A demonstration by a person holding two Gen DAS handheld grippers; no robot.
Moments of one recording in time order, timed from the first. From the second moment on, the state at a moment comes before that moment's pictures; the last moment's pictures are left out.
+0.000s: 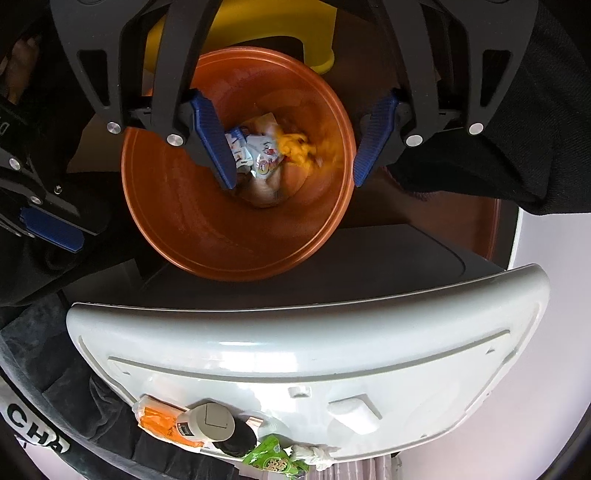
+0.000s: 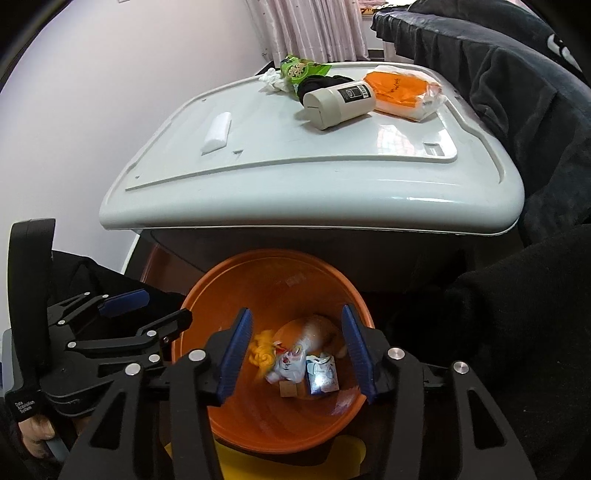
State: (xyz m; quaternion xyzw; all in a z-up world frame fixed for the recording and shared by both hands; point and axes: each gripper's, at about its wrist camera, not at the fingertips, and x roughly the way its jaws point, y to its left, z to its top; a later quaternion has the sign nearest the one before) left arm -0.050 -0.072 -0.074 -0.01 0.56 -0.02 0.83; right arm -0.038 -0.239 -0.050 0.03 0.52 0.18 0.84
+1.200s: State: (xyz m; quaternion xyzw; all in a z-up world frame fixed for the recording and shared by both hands) left arm -0.013 -0.037 -0.061 -0.07 0.52 -0.01 0.85; right arm 0.211 -0.193 -0.047 -0.14 0.46 0.27 0.84
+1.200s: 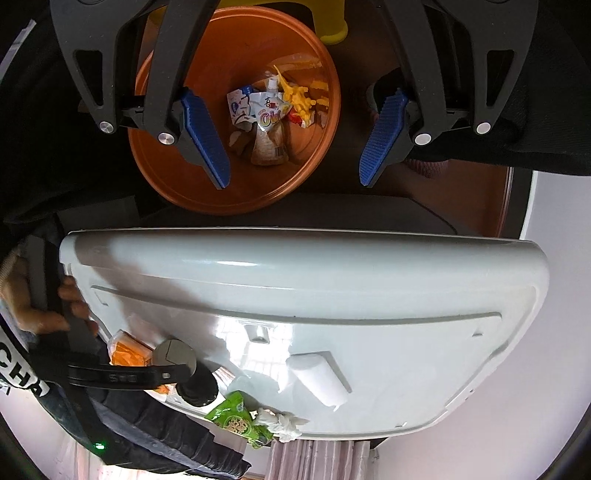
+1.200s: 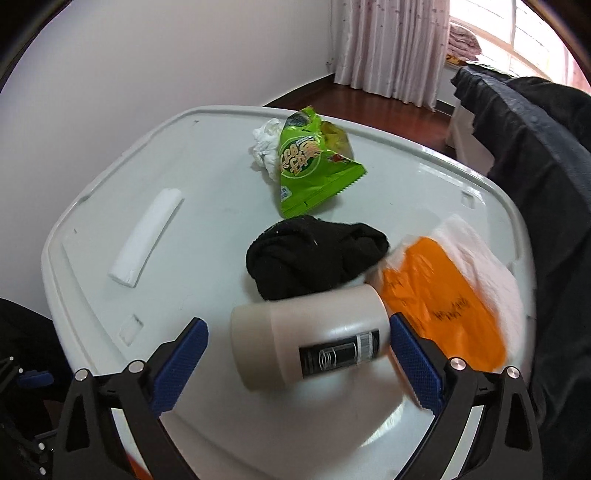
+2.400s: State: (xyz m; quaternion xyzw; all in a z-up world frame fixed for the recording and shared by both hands) left arm 0.118 -0.020 -0.033 -0.04 0.46 0.08 0.89; right arm 0.112 -0.264 0.008 0.04 0.41 0.14 0.90
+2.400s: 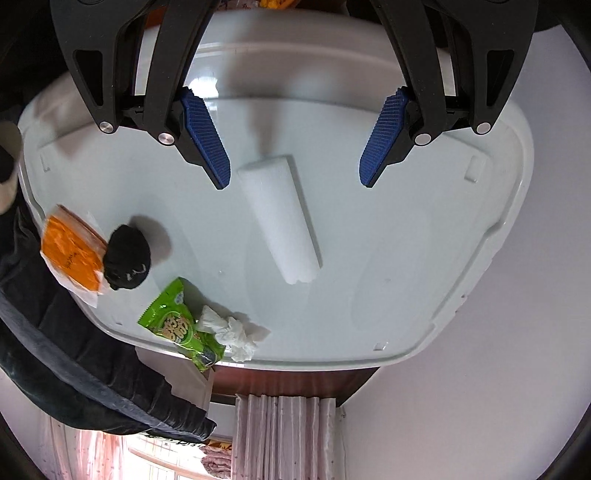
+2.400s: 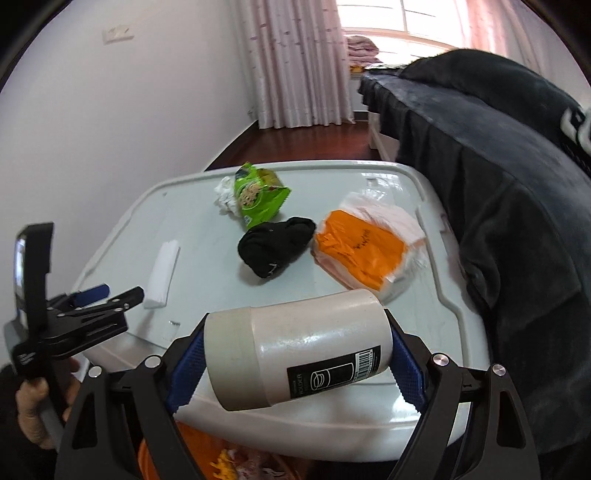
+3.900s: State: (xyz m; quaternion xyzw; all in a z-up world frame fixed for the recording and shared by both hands) left arm 0.150 -0.030 -0.048 -0.04 0.45 0.08 0.89; right arm 0.118 -0.251 -0.012 0.03 0.43 0.13 0.89
